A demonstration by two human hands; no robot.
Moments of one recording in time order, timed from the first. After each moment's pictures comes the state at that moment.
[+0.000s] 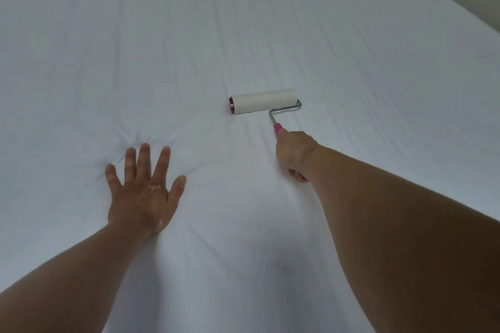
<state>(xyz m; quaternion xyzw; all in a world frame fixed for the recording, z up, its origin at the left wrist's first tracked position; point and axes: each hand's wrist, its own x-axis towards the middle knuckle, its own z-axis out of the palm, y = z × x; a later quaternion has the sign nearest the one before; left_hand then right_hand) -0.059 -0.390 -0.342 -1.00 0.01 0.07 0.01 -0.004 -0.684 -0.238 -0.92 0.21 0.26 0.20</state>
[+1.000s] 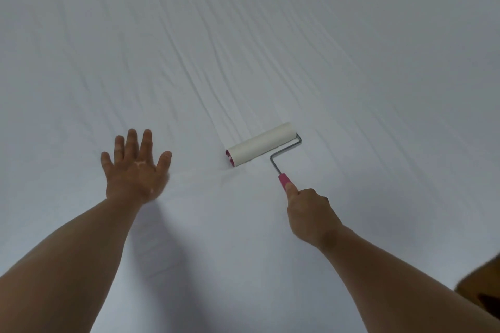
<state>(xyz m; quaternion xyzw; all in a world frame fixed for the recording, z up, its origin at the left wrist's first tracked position) -0.228 -0.424 -0.307 -0.99 0.05 0.13 0.01 -0.400 -0.735 -0.249 -0.94 0.15 0.30 0.09</state>
